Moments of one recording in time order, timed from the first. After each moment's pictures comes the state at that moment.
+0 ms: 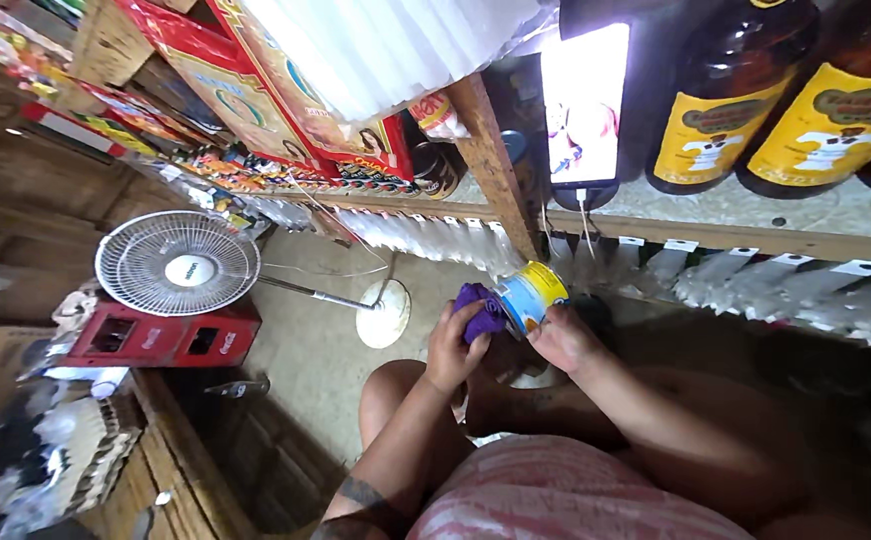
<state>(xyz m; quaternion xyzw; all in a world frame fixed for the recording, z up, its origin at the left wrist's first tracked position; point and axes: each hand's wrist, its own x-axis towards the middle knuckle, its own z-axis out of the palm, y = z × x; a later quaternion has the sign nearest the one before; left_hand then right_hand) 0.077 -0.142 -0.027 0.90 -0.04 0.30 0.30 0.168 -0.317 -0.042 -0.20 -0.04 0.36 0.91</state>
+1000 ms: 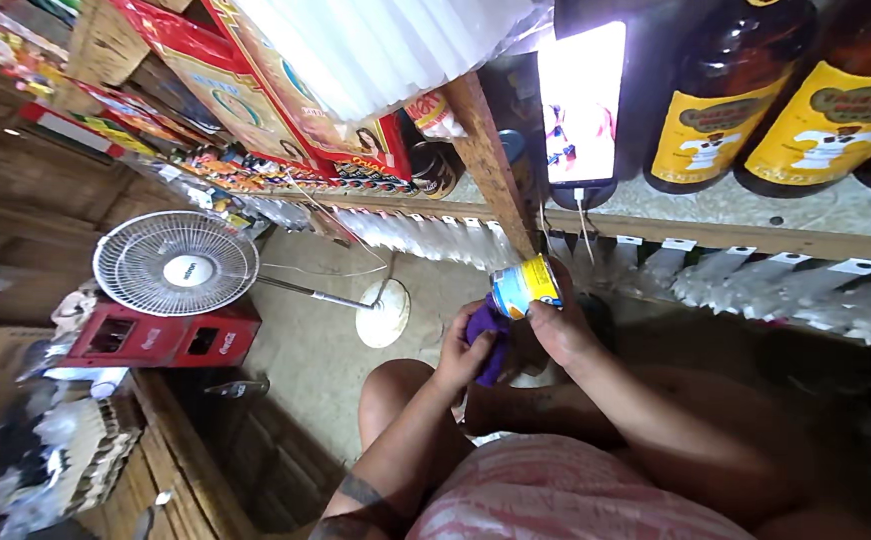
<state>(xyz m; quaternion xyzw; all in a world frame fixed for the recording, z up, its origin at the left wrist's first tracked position) 0.076 -0.159 -0.027 0.77 -0.01 0.16 0.62 0.174 -0.307 -0.044 -0.33 -0.04 0.25 0.91</state>
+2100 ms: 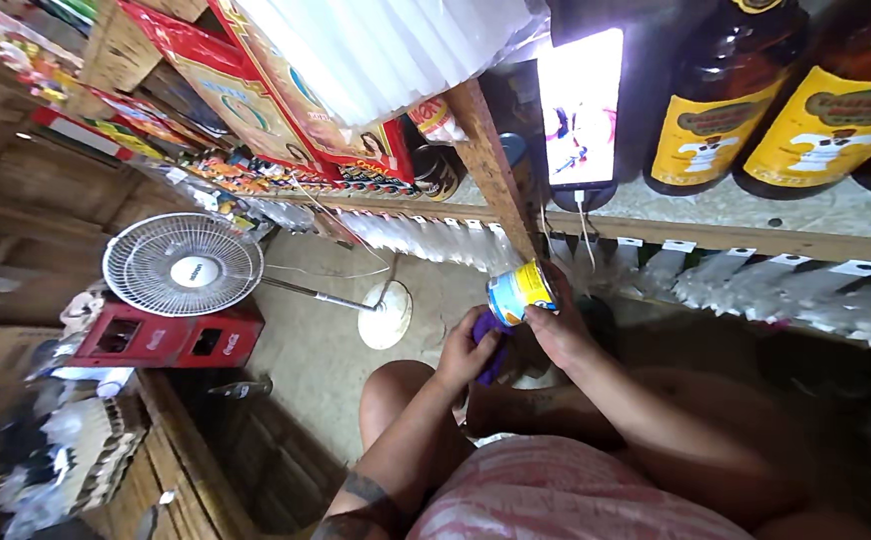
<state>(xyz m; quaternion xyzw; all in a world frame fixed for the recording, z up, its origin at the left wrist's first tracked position) 0.075 -0.151 -0.037 0.85 0.05 0.10 0.51 0.172 -0.307 -0.044 -0.36 -0.06 0.25 0.90</state>
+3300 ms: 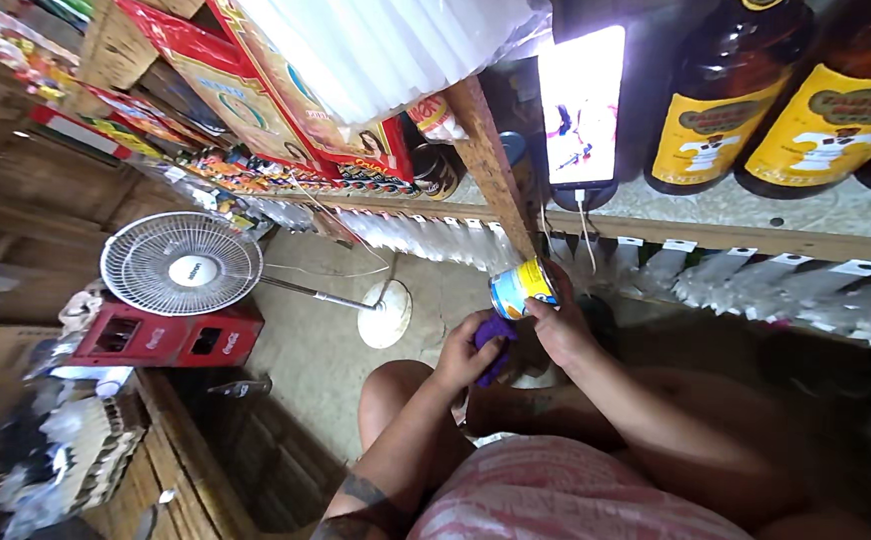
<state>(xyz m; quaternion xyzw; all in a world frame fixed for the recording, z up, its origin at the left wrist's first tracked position) 0.073 -0.147 -0.040 0.86 -0.02 0.11 0.49 0.173 -0.307 -0.040 -0.38 0.00 0.25 0.89</state>
